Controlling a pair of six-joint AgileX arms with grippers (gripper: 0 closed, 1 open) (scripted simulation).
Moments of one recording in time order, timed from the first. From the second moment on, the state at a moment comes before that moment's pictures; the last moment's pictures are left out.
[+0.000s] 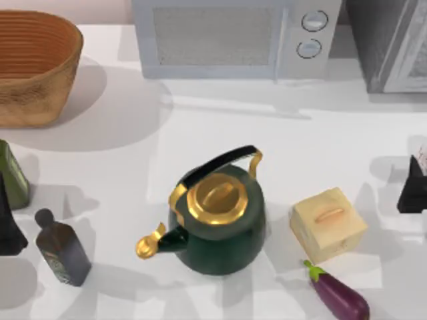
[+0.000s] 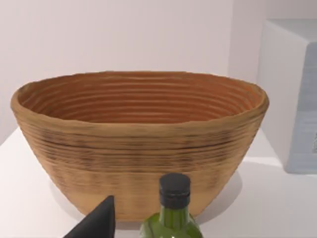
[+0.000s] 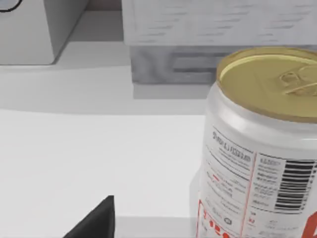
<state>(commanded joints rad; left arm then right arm) 0.00 0.00 0.00 0.00 0.00 0.00 0.01 2.13 0.20 1.73 0.03 0.02</state>
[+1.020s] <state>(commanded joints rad) 0.00 0.00 0.00 0.00 0.00 0.00 -0.01 2.23 0.30 1.74 0.03 0.02</state>
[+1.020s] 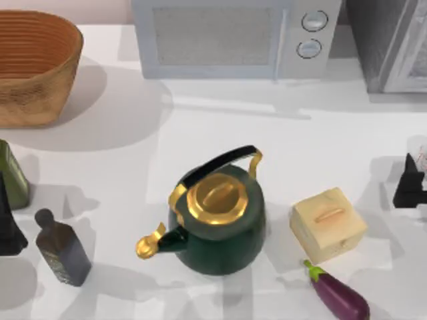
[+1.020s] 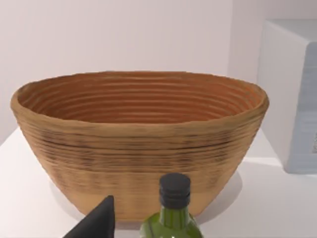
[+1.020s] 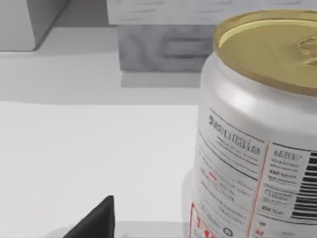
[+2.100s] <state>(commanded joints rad) 0.00 0.00 0.00 0.00 0.00 0.00 -0.01 2.24 0.45 1.59 0.02 0.01</state>
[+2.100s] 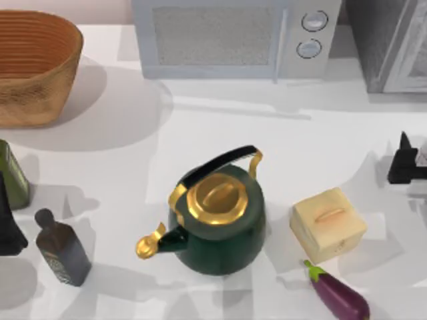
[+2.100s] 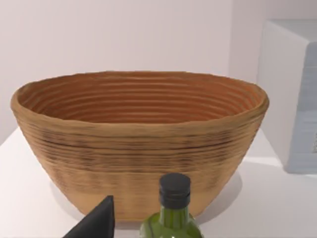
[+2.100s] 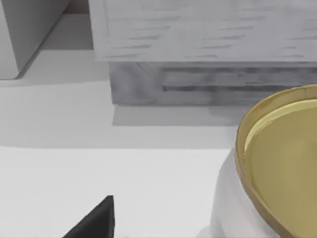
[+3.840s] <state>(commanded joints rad) 0.00 0.00 0.00 0.00 0.00 0.00 -0.01 2.11 0.47 1.44 0.02 0.02</state>
